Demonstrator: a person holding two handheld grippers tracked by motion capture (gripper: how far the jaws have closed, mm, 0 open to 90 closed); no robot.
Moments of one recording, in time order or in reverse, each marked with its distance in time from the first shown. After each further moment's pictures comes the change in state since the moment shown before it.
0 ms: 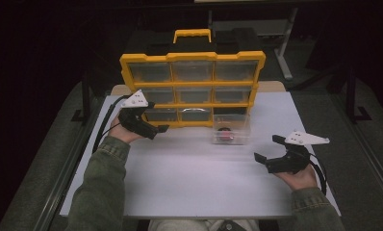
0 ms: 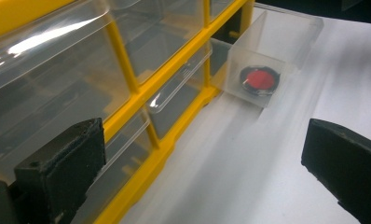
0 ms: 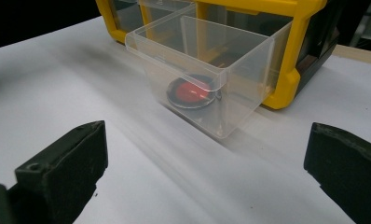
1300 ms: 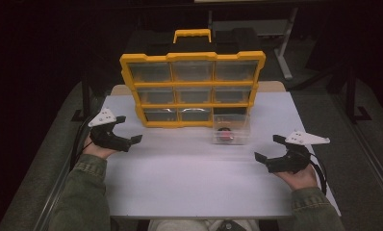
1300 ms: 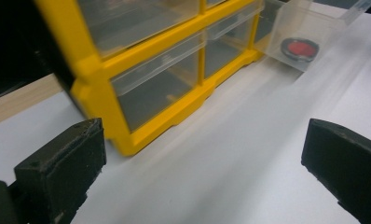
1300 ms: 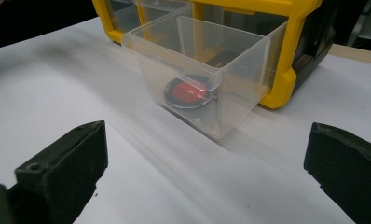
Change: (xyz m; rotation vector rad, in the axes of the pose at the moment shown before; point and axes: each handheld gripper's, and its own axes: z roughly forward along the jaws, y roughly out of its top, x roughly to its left) left arm 0.011 -0.078 -0.053 -0.046 0.135 -0.150; right arm -0.001 0.000 0.000 0.000 -0.007 0.005
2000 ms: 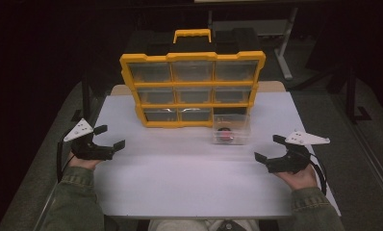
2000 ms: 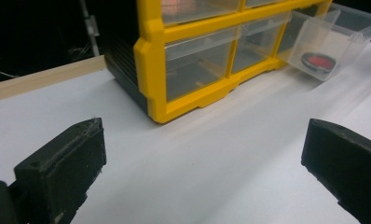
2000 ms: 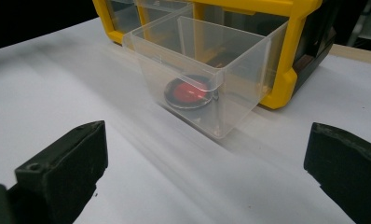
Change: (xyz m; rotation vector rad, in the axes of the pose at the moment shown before) left arm 0.009 -0.045 -0.040 -0.117 0.086 -0.122; right arm 0.000 0.000 0.000 -0.002 0.001 0.002
